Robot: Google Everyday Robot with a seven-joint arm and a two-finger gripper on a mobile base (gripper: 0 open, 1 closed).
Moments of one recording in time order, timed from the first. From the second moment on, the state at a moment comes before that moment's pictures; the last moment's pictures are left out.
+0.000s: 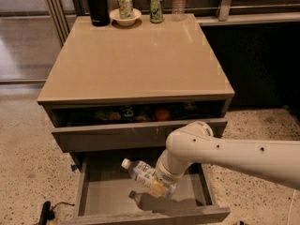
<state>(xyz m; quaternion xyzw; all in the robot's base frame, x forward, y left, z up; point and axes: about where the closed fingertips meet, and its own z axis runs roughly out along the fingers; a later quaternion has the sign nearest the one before) 0.430 -0.026 0.543 -0.57 0.80 0.14 0.09</state>
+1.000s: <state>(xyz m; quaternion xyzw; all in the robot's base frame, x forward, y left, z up) 0.437 -0.039 0.614 -0.70 0.69 0.16 0.09</state>
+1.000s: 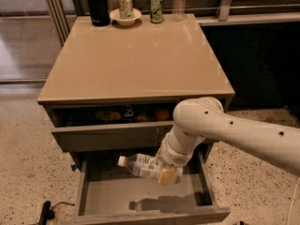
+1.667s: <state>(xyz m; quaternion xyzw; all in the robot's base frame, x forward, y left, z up) 0.439 -0.037 0.616 -0.70 0.69 0.16 0.09</state>
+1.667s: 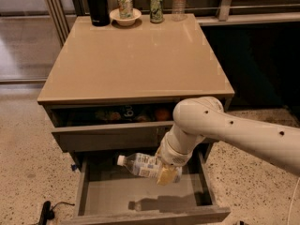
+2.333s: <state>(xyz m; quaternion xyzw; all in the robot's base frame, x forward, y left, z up) 0.453 -0.040 0.656 -0.70 0.68 0.18 0.12</state>
